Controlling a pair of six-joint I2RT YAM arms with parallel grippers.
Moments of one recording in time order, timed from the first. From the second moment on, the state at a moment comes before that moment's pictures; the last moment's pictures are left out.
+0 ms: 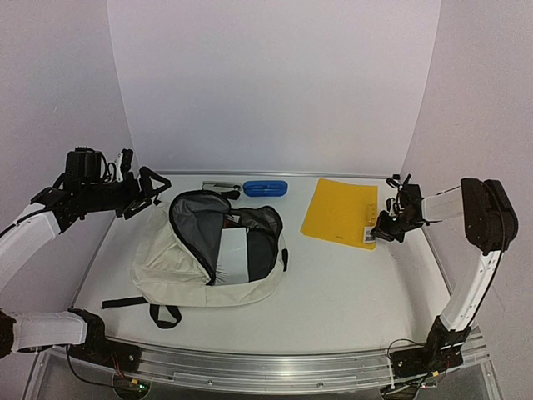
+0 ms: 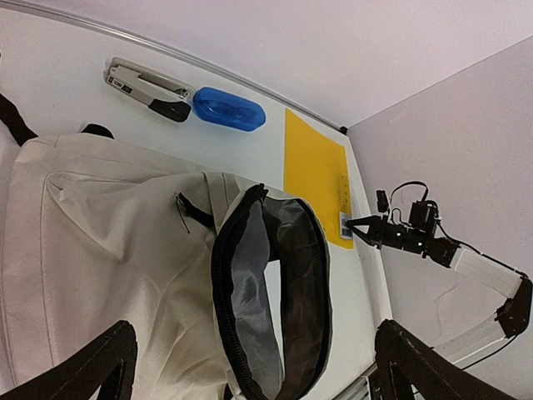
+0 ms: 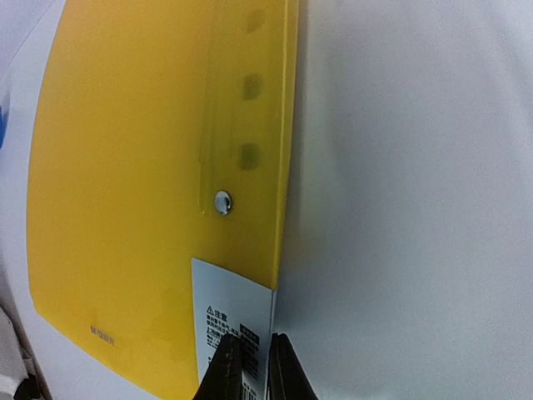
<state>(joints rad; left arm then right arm) -0.25 1.00 0.92 -0.40 0.48 -0.63 0.00 1.90 1.05 -0.15 -0.28 0.37</state>
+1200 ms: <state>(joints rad) -0.51 1.34 1.10 -0.15 0.50 -0.68 0.09 1.39 0.95 -0.14 -0.45 0.74</state>
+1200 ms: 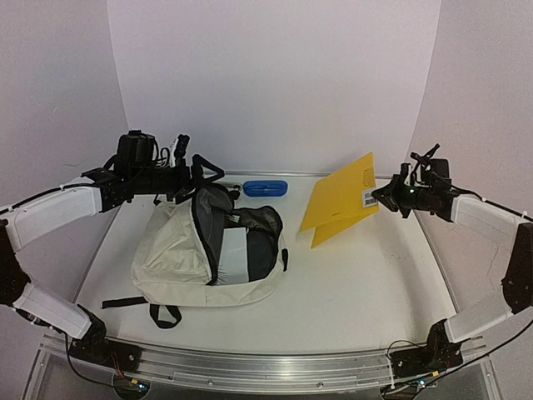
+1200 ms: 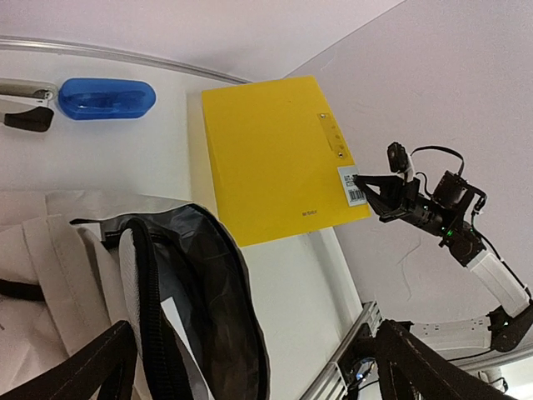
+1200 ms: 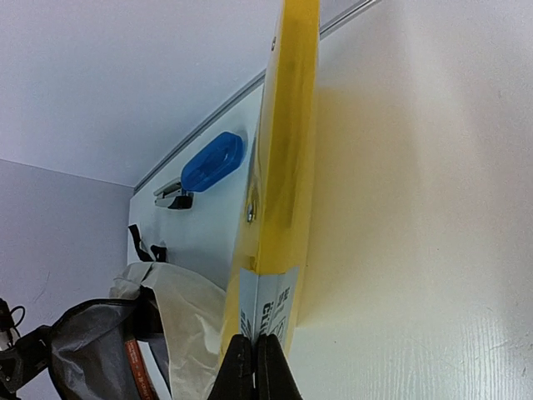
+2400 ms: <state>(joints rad) -0.71 1.84 1.40 0.25 0.74 -0.86 0.09 1.19 1.12 -0.24 -0.64 0.86</state>
